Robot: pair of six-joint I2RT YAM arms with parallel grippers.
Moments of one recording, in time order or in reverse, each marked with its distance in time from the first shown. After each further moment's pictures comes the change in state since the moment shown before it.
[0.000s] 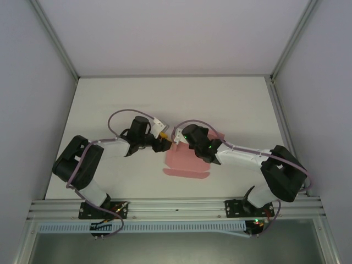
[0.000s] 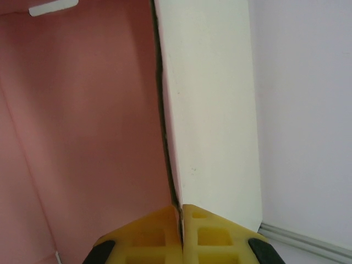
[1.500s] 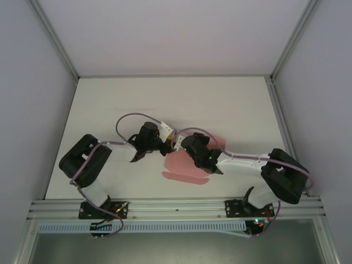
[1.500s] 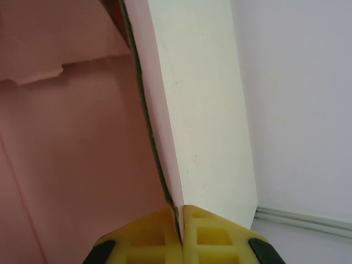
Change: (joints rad) left arm -0.130 0.051 -0.029 0.168 -0.179 -0.083; right arm 0.100 -0.030 -0.130 0.121 0.141 0.095
